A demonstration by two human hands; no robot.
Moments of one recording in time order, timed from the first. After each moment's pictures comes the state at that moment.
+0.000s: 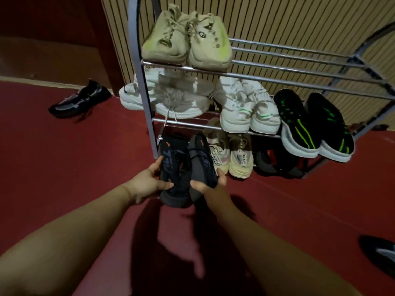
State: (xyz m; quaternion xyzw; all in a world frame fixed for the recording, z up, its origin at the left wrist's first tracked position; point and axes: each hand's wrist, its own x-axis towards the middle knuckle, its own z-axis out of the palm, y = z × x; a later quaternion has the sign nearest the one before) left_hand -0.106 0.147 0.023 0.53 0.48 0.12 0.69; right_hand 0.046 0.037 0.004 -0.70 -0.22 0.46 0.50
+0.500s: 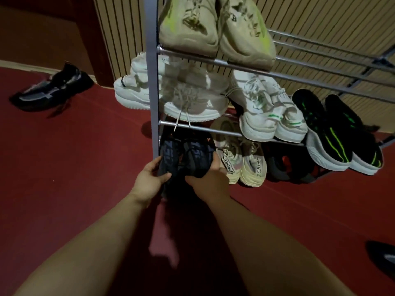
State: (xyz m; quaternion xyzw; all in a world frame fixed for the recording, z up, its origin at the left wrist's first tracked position) left_hand -0.098 0.214 -0.042 0.52 0.50 0.25 0.65; right_hand 0.032 0.135 -0.010 -0.88 -0.31 0.28 0.24
